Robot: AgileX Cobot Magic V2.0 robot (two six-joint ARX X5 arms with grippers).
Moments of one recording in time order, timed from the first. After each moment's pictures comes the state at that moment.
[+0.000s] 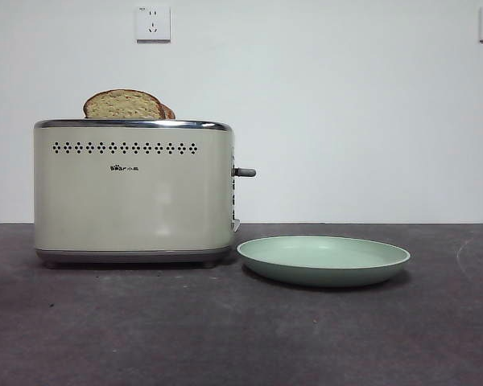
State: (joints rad) left arm 0.13 0.47 0.93 -0.88 0.64 0.07; right arm 0.06 0.73 1.03 -1.00 -0.55 -0.01
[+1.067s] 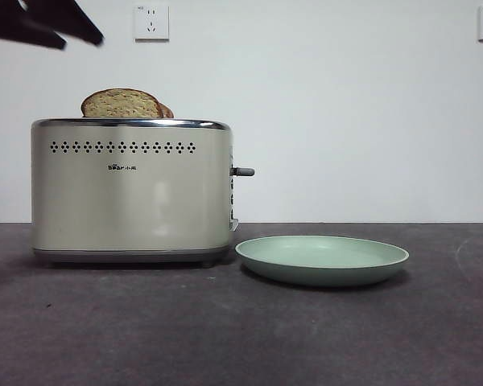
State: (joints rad) left arm -0.05 1.23 0.96 -0.01 0.53 0.37; right arm 0.06 0.85 1.03 -1.02 -0.55 -0.01
